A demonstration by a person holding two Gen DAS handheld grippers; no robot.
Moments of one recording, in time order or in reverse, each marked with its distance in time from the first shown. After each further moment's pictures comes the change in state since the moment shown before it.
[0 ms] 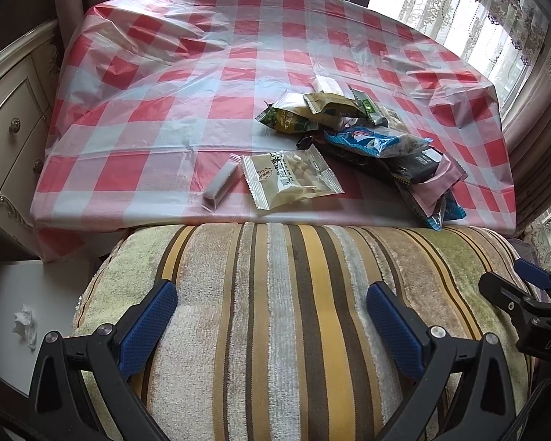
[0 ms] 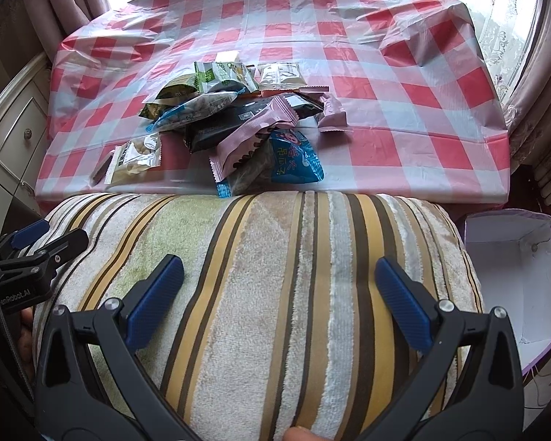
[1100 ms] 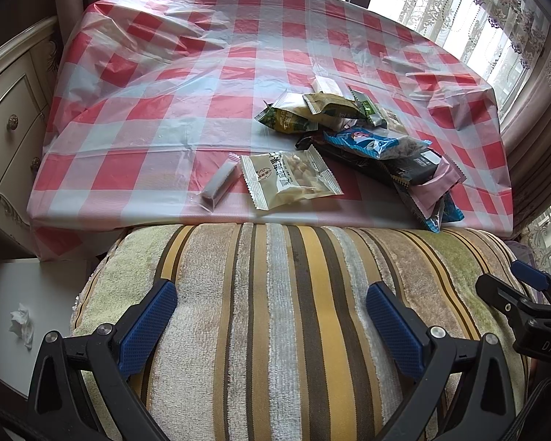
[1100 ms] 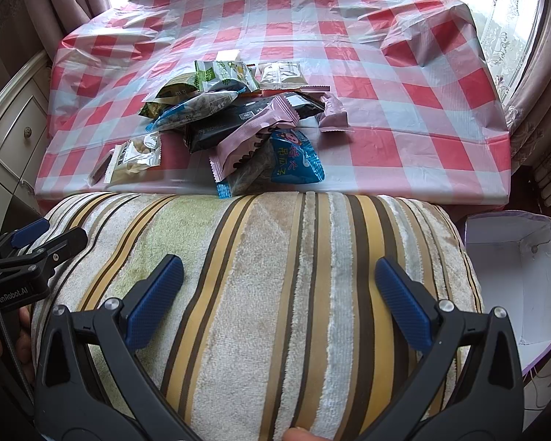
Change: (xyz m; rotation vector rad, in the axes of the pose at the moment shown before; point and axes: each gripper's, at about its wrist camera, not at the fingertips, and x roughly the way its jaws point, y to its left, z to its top) left arm 0.001 0.001 0.000 -0.006 0.001 -0.014; right arm 0.002 0.000 0.000 -0.004 0.001 -0.002
